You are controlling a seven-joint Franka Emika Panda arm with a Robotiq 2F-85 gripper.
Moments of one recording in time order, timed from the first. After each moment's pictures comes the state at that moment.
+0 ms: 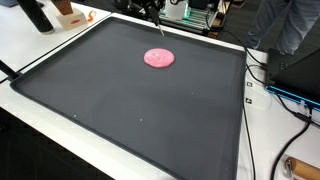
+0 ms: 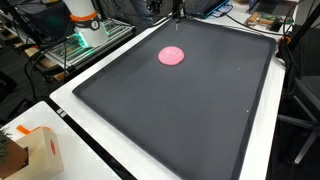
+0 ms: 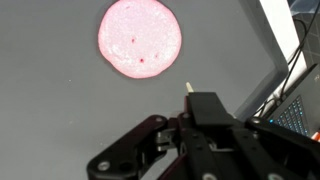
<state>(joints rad) 0.00 0.09 0.04 -2.13 0.41 1.99 -0.96</state>
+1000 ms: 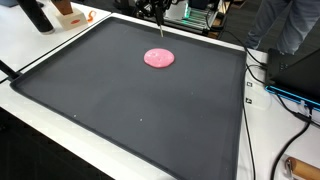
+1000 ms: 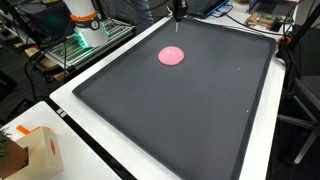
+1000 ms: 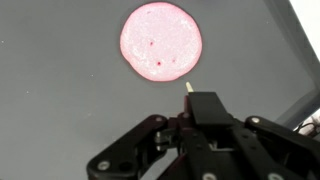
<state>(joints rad) 0.06 0.00 0.08 -2.23 0.21 2.16 -0.79</state>
